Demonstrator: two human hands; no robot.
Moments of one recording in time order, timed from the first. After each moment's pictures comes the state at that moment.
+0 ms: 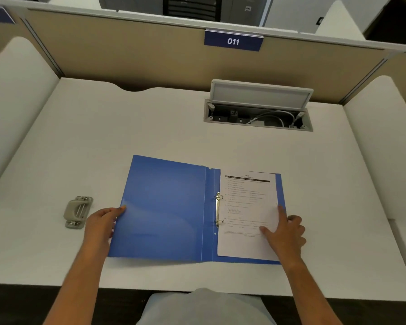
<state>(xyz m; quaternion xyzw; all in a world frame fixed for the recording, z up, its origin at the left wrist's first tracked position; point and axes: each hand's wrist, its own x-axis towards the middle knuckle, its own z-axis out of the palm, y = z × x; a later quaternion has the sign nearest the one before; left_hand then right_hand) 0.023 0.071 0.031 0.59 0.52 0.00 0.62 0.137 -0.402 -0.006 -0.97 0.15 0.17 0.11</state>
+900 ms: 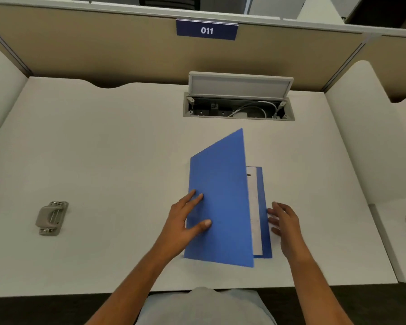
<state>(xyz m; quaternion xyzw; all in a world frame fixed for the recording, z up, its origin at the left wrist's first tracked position) 0.074 -0.137 0.047 0.83 0.06 -0.12 0.54 0.153 -0.455 0.016 -0.71 0.33 0.15 0.60</state>
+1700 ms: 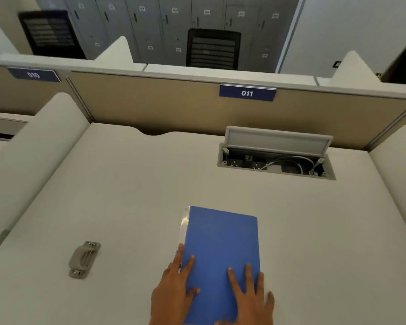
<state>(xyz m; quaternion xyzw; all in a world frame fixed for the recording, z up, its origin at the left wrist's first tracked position) 0.056 -0.077 -0.002 0.96 0.14 -0.13 0.21 0.114 -0.290 -0.003 -0.92 -0.09 0.37 0.02</state>
